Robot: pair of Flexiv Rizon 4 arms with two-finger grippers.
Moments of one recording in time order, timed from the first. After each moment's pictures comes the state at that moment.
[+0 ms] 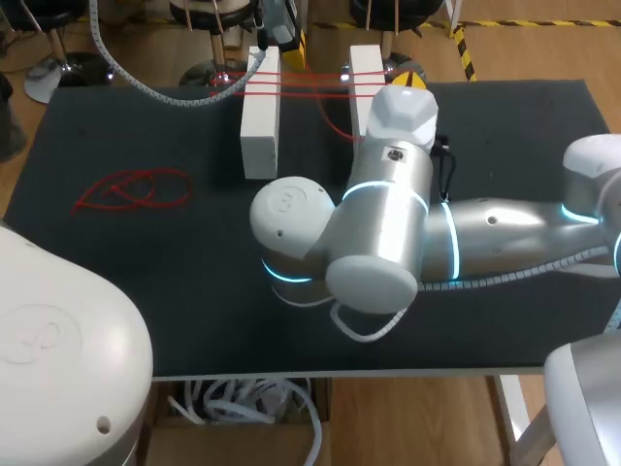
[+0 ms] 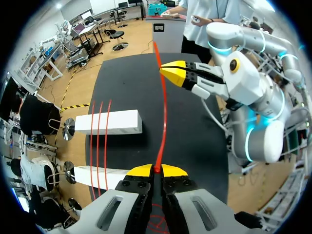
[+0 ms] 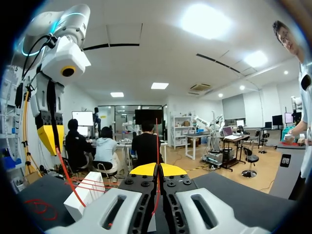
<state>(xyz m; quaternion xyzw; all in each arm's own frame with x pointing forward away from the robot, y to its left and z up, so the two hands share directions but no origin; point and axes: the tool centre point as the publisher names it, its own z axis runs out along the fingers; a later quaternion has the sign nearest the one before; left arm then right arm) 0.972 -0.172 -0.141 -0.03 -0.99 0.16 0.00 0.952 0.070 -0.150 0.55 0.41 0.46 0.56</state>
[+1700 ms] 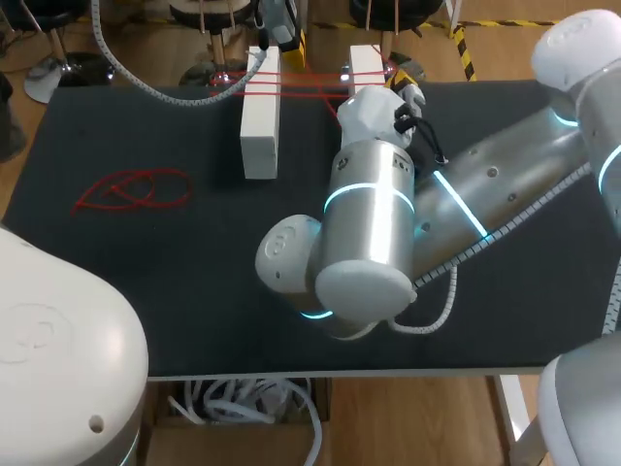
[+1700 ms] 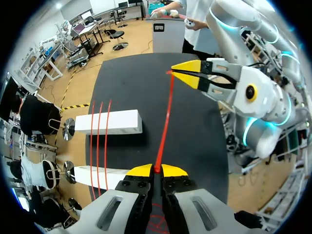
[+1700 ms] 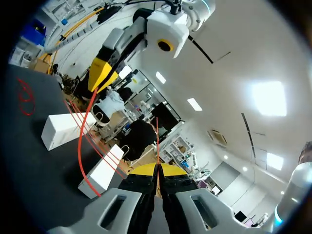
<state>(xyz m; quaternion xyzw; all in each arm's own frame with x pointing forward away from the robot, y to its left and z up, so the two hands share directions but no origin) 0.972 -0.172 -0.141 -0.03 -0.99 0.16 0.00 0.932 0.094 -0.130 0.30 0.63 0.21 0.68</state>
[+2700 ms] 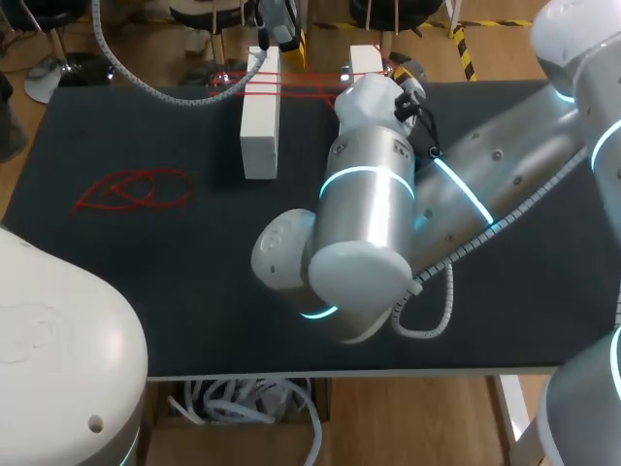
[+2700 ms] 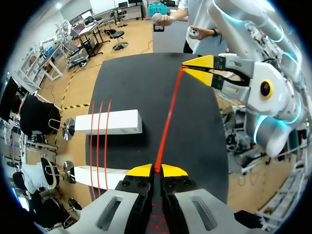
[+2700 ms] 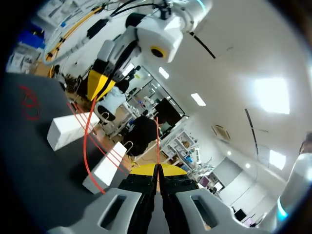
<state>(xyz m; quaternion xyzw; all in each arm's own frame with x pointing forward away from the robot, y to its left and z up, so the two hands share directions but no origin) 0.972 -0.172 -0.141 -0.03 -0.99 0.16 0.00 0.921 0.097 -0.119 0.30 0.66 0.19 0.66</state>
